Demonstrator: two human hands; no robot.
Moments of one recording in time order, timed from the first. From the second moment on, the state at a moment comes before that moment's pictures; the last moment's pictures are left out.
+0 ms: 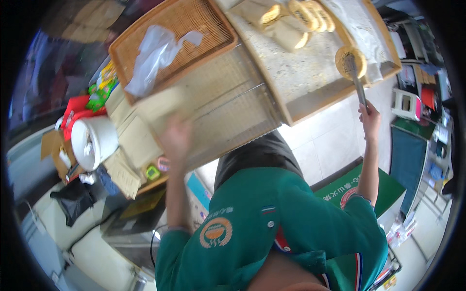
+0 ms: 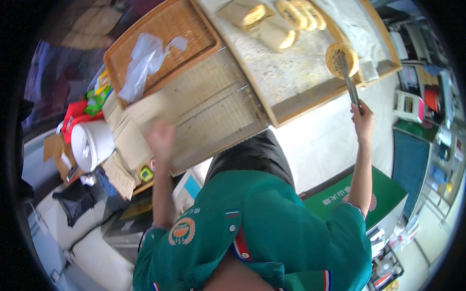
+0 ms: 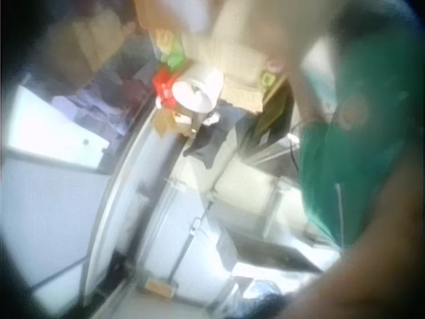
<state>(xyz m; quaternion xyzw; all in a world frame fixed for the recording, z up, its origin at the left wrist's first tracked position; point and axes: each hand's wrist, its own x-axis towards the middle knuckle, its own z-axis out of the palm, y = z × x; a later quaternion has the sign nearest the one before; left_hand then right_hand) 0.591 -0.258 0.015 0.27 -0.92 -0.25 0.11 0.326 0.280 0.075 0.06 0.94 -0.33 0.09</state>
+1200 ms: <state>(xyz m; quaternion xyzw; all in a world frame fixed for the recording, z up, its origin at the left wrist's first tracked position) 0.446 -0.200 0.014 0.12 -0.92 -0.36 -0.05 0.460 0.114 0.013 -0.01 0.61 -0.57 0.55</state>
